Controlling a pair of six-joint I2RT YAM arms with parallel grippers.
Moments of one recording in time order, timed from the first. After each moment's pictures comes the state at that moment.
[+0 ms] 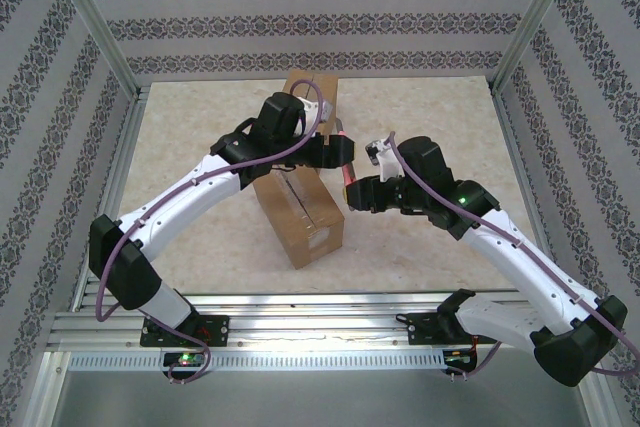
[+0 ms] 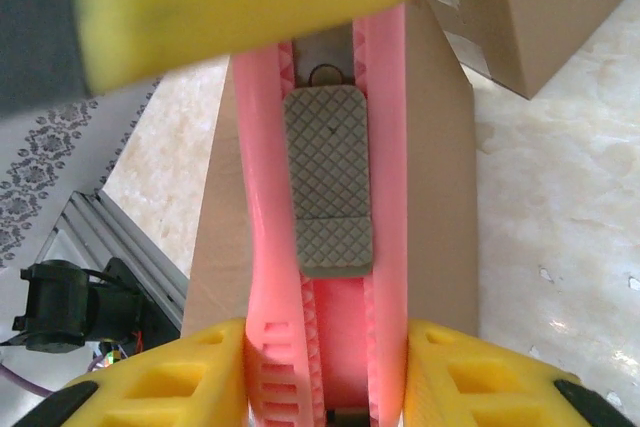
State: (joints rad) left arm -0.66 1.56 1.48 -0.47 0.38 -0.60; right arm 0.59 1.06 1.05 -0.65 -0.39 0.43
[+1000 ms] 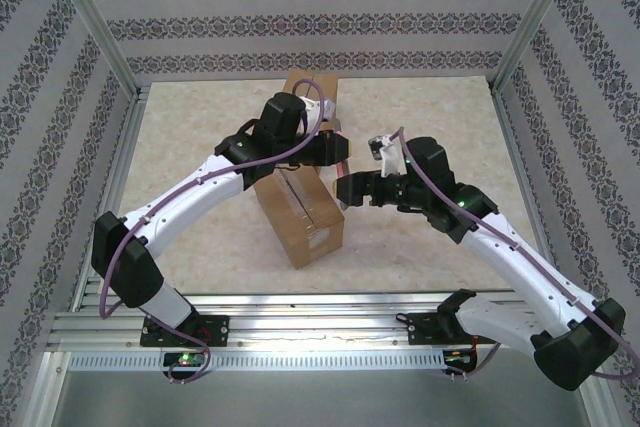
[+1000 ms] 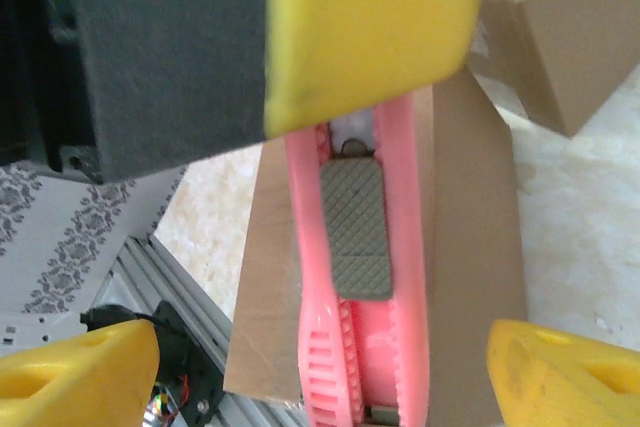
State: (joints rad) left arm -0.65 1.58 1.46 -0.39 0.43 -0.64; right arm 0.55 1.03 0.96 -0.46 -0.46 0.55
